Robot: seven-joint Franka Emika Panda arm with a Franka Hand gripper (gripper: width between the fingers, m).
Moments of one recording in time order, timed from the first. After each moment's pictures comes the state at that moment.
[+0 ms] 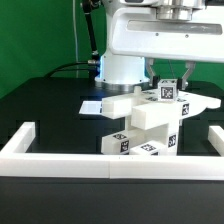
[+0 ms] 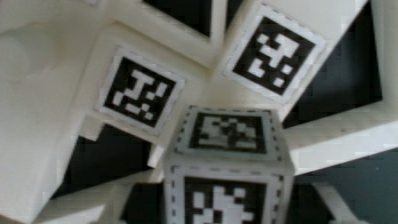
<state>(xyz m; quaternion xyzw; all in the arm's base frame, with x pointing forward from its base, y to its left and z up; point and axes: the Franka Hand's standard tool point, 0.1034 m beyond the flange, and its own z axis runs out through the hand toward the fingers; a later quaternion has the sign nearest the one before) 0.595 0.039 0.125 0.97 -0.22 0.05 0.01</state>
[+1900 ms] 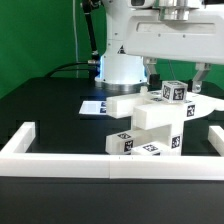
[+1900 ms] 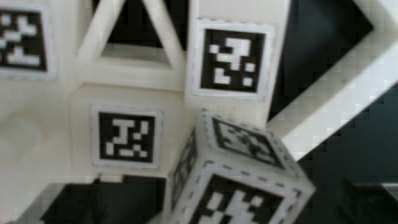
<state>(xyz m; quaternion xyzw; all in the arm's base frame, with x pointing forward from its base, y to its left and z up) 0.594 0.049 0.125 0.94 -0.33 0.05 0.00</state>
